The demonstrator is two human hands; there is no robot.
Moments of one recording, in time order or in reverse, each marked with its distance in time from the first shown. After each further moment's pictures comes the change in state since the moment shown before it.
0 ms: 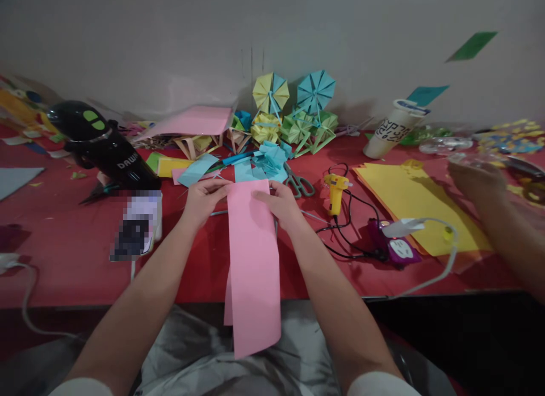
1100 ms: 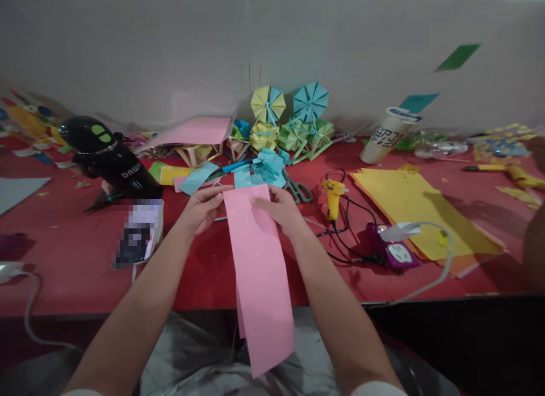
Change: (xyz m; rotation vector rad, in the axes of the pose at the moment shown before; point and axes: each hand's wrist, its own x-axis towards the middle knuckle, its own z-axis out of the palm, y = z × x) left_hand -0.005 0.010 -0.007 -0.321 -0.223 -0.152; right_hand -0.011 -0.016 0.001 0.065 -0.048 -0.006
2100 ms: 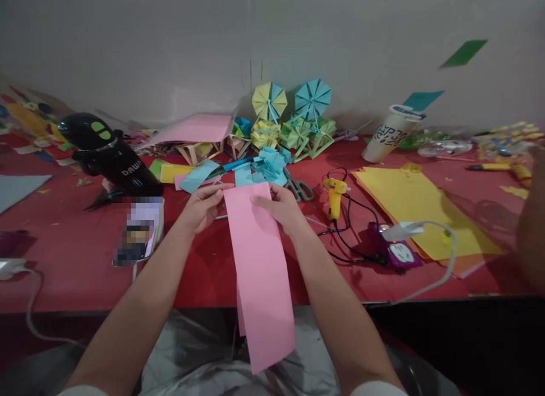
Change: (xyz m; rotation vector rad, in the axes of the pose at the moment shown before) left_hand 0.002 -0.001 0.000 -0.067 -0.016 0.023; right_hand -0.001 -0.001 0.000 -0.010 0.003 -0.007
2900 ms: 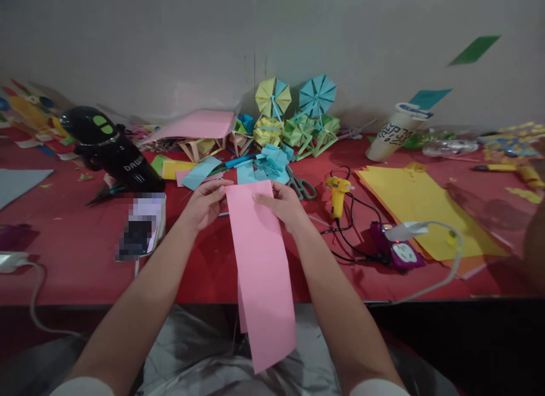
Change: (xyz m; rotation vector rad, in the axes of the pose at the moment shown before) left_hand 0.000 0.000 0.003 -0.053 0.039 0.008; right_hand 0.000 0.001 -0.001 -0.038 -0.019 -0.008
